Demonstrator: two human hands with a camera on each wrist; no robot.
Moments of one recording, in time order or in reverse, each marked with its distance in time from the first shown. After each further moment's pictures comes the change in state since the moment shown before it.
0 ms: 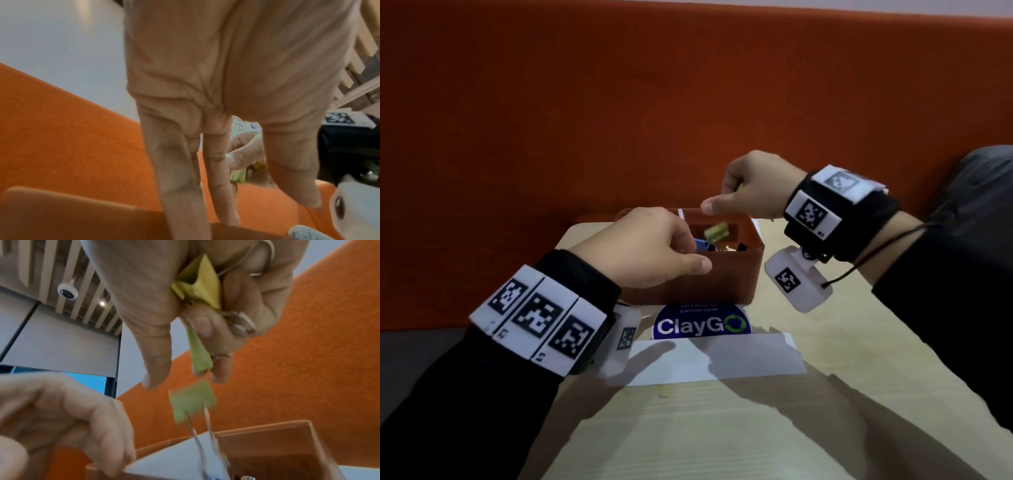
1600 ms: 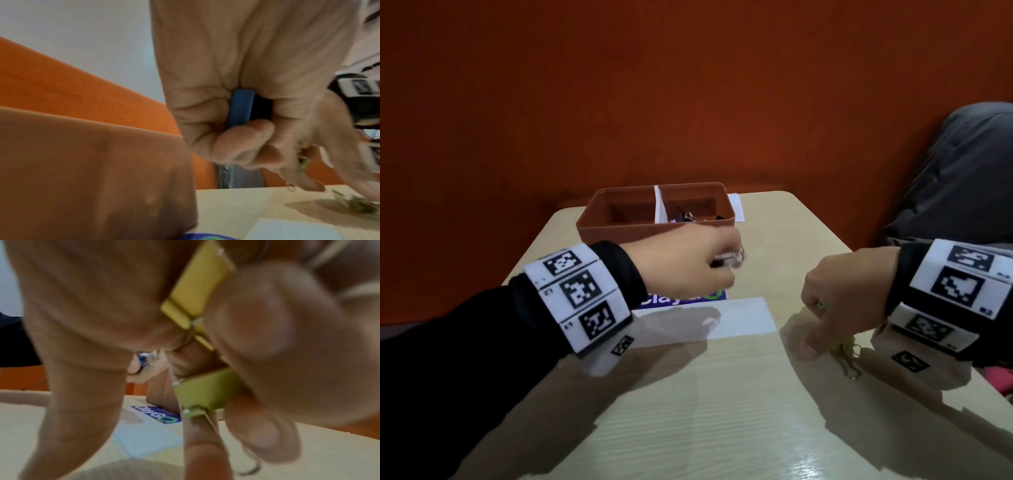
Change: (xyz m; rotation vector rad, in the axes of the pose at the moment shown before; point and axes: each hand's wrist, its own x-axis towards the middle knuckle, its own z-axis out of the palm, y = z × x) left_hand -0.003 0.047 0.050 0.043 -0.233 0.353; right_hand -0.135 0.071 0.019 -0.553 -0.768 0.084
